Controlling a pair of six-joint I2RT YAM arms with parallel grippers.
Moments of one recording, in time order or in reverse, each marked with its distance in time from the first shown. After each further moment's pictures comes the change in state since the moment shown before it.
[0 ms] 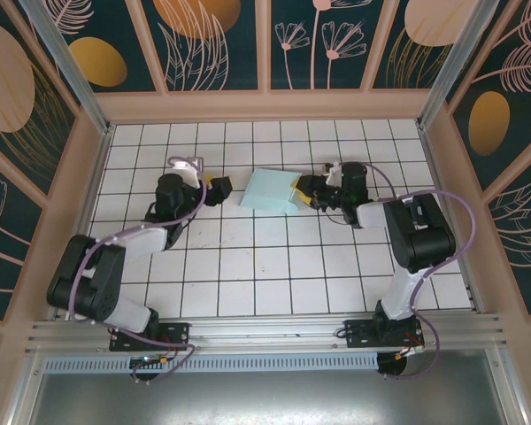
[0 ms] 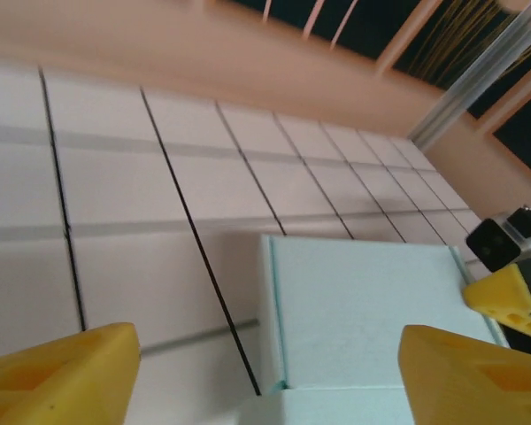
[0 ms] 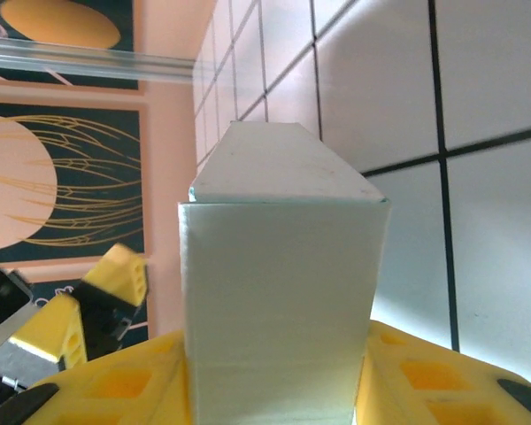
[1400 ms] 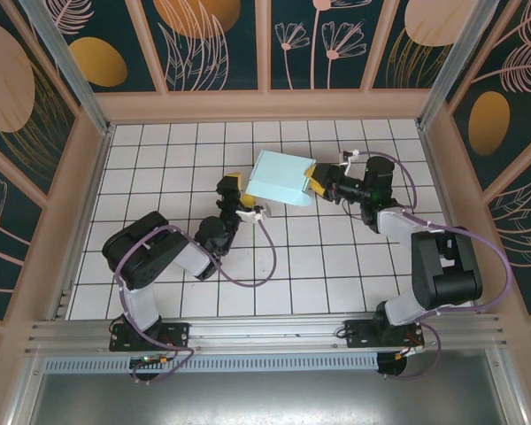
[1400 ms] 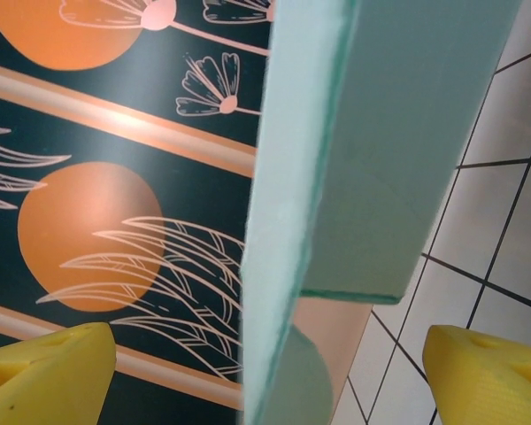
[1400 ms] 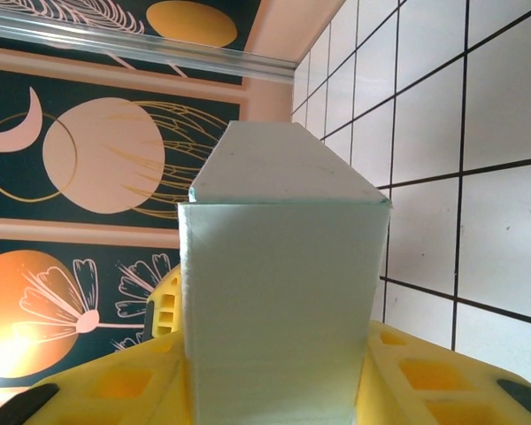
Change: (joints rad) left arm -0.452 0.402 -0.078 0.870 -0.695 1.745; right arm -0.077 -0.288 -0.056 -0.036 -0.150 0.093
